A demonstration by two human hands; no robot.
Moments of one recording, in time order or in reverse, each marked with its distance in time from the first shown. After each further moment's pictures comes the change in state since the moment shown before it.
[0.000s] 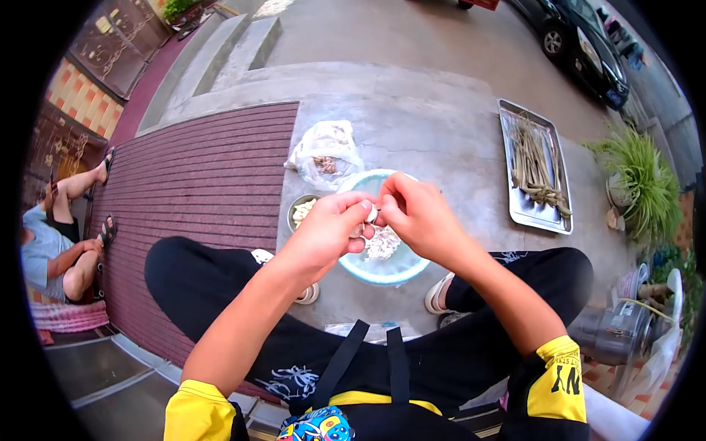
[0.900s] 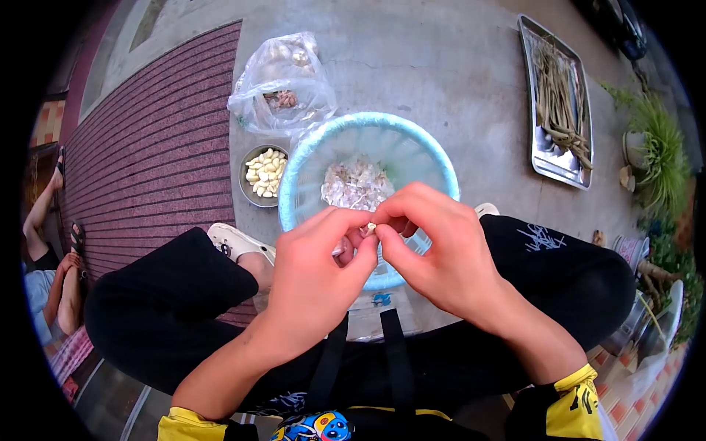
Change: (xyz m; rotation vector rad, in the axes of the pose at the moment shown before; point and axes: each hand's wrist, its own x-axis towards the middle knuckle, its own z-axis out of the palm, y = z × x) left_hand 0.065 -0.062 -0.009 0.616 0.206 0.222; right_hand -0.003 0.078 0.019 0.150 -0.016 0.225
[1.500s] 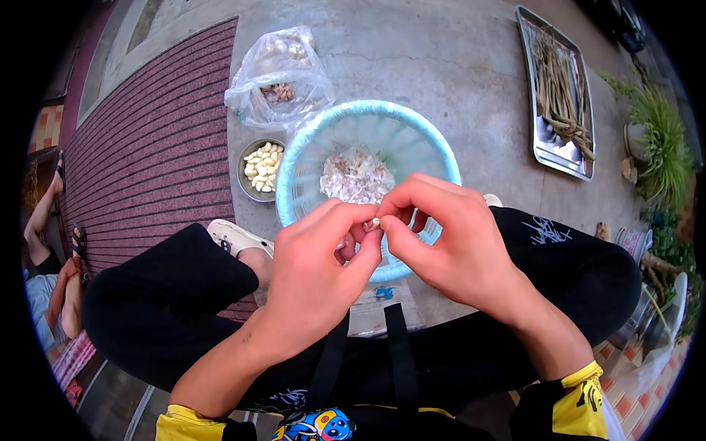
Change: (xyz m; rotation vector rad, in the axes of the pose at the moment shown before) left_hand -0.003 -0.002 0.002 0.094 0.001 0.146; right_hand -0.001 -0.003 -0.007 0.061 -0.045 0.058
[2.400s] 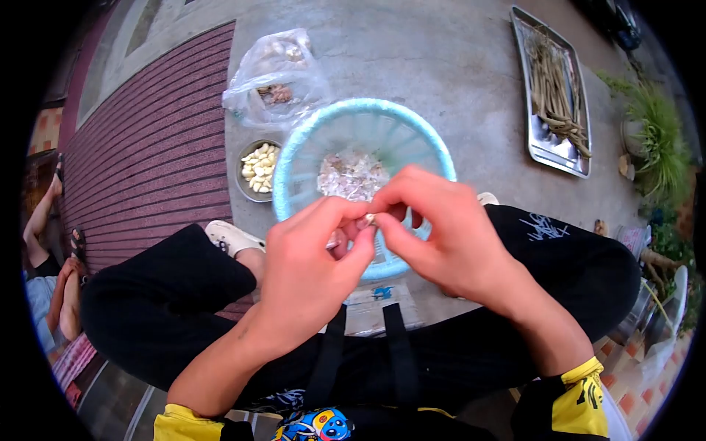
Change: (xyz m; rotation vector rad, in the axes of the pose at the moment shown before) left_hand -0.005 0.005 -0.003 -0.044 0.008 -0.057; right_hand -0.002 0.006 0.002 -0.020 -0.026 -0.113
